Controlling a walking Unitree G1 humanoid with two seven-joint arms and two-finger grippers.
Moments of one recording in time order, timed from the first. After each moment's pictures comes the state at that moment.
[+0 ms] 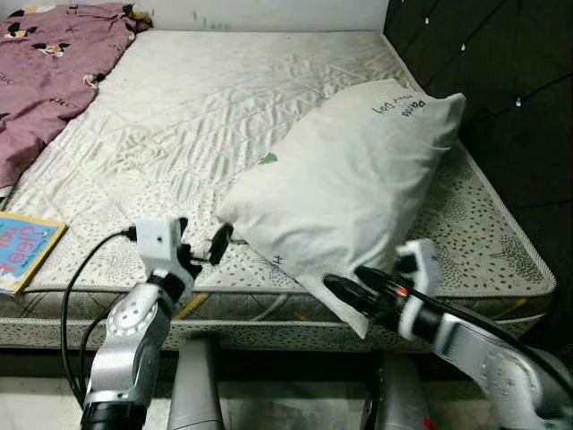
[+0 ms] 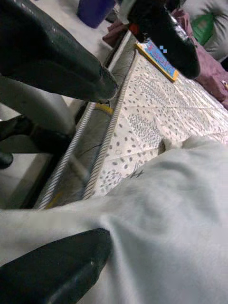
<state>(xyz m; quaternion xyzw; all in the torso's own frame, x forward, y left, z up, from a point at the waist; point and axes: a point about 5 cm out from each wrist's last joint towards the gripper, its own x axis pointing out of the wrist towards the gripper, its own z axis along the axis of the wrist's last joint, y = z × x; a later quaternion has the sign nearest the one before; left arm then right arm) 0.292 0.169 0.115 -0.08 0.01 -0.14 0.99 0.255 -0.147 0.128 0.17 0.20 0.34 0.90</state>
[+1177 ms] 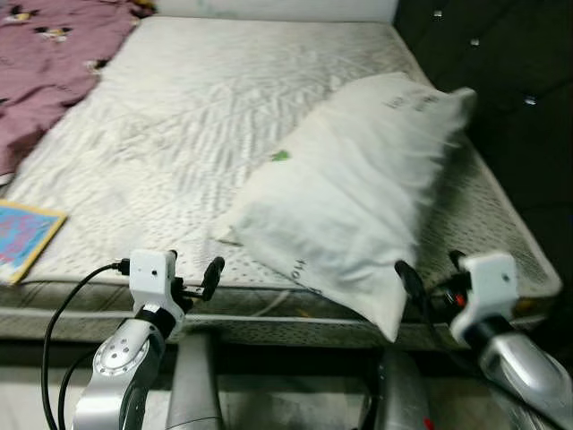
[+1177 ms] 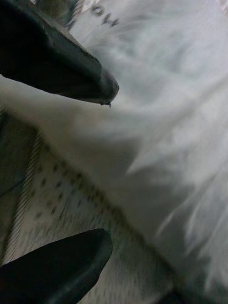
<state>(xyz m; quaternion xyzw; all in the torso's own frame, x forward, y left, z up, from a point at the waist) 0.256 0.173 0.098 -0.05 0.07 -0.11 0.99 0.223 -0.208 0.134 -0.07 0.05 0.10 0.99</state>
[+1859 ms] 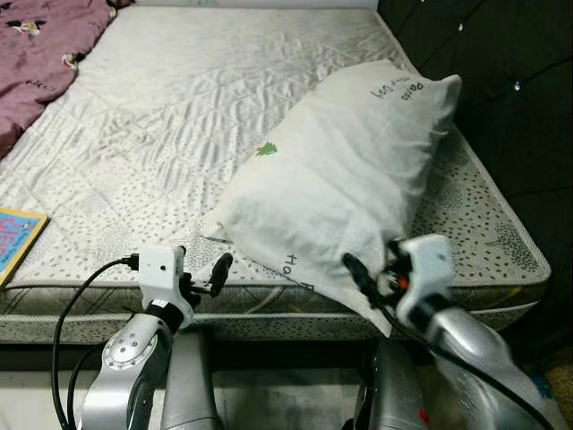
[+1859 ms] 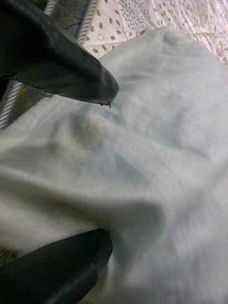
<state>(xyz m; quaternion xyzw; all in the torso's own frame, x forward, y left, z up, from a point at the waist) 0.259 0.166 0.099 -0.05 0.07 -0.12 0.99 0.262 -0.150 0.128 0.00 0.08 0.18 0.98</state>
